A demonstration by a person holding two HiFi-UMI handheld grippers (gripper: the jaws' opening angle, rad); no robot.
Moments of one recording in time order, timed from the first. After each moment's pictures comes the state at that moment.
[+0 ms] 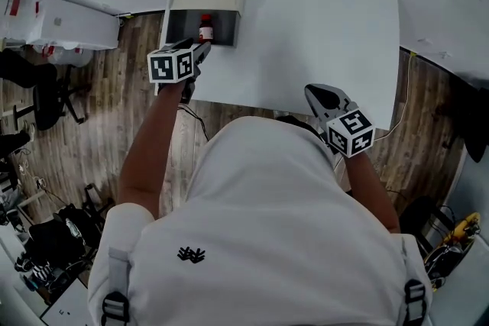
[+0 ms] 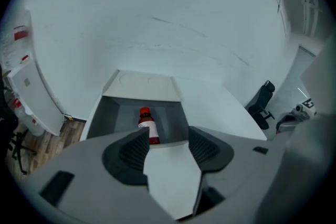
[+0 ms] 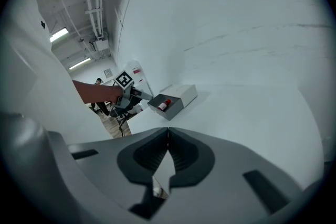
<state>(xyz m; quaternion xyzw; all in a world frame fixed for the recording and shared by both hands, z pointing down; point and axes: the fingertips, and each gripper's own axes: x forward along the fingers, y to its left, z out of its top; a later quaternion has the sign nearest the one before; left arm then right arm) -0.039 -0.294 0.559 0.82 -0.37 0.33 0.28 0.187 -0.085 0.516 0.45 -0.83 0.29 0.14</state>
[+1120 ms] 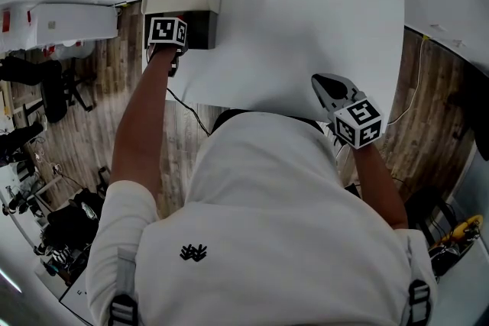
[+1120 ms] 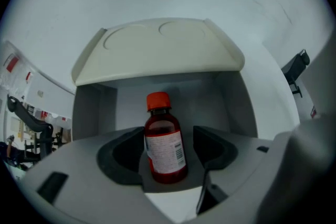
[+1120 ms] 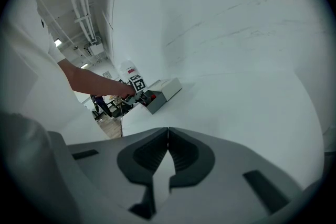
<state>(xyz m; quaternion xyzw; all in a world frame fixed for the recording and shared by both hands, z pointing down) -0.058 -0.351 0.660 0.66 -0.39 0.57 0.29 0.265 -0.100 0.555 0.43 -0.82 0.35 0.14</state>
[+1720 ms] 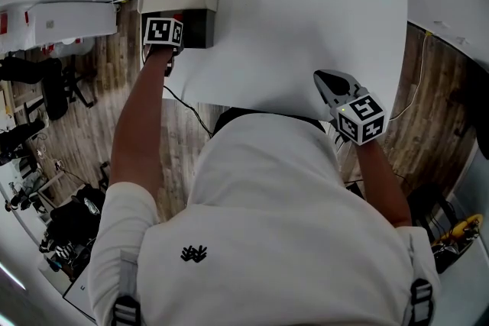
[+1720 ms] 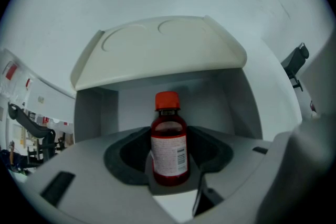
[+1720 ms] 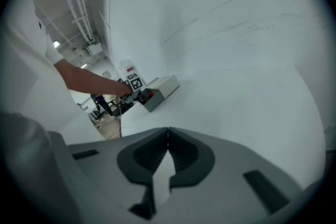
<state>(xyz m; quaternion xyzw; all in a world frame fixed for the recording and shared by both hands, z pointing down) -0.061 -0.351 0.660 0.66 -0.38 0.58 0.28 0.277 -0.103 0.564 0.42 -0.82 0.37 0.14</state>
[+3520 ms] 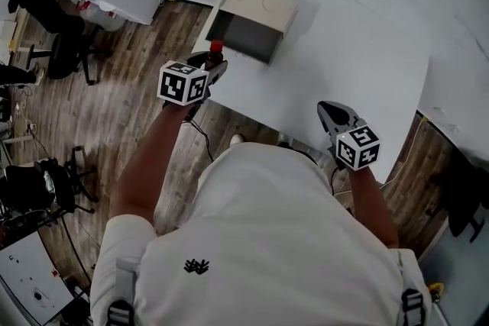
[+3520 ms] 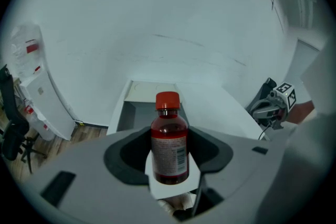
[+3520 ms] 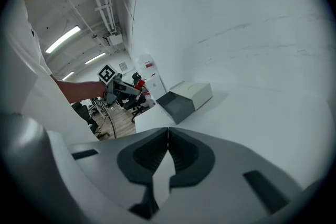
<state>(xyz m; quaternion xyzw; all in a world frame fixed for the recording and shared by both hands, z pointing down) -0.078 -0.253 0.512 0.82 -0.40 0.33 0.24 0.179 -0.134 0.532 0.36 -0.87 0.29 0.17</state>
